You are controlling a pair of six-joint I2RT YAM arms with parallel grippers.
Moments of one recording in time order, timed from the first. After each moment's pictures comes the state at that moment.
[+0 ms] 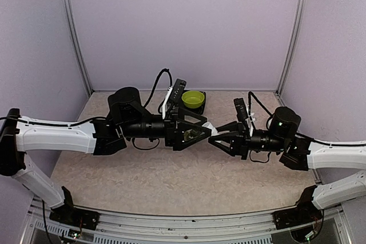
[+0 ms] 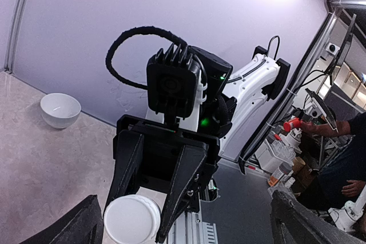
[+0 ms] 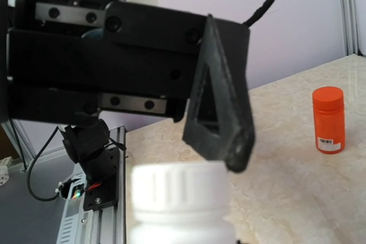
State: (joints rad) left arm -1.04 1.49 0.99 0.55 0.54 -0.47; right arm 0.85 1.11 0.54 0.58 -0.57 0.26
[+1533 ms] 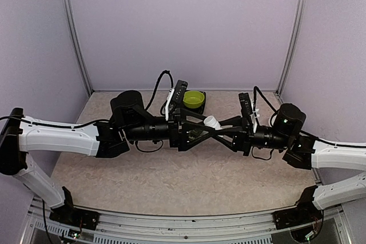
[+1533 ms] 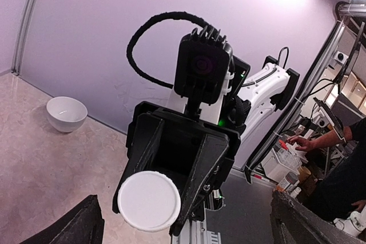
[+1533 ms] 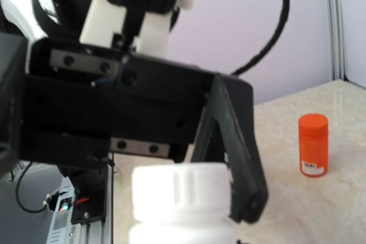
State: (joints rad) left arm -1.06 1.51 0.98 0.59 0.46 -0.49; right arm 0.85 1.06 0.57 0.55 -0.53 0.22
